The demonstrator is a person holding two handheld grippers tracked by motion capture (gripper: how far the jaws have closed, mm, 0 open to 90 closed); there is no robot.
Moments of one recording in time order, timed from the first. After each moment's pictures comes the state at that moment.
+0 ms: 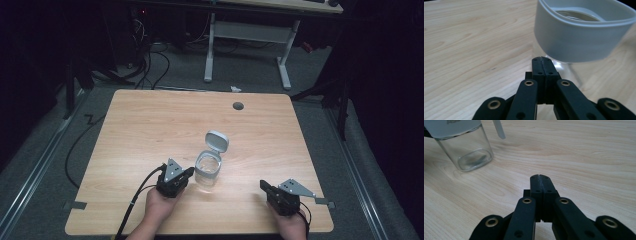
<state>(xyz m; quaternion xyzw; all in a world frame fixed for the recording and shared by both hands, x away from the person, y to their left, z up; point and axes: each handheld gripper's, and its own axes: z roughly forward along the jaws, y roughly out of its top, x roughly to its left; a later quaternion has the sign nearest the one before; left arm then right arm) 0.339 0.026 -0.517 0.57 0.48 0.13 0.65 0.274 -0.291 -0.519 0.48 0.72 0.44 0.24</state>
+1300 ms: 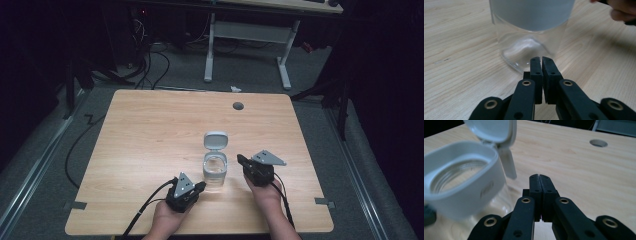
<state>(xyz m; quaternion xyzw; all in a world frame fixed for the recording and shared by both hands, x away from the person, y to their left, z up) 0.304 0.003 -0.533 0.59 0.46 0.08 0.66 0.351 -0.225 -0.487 0.45 0.73 0.44 0.25</state>
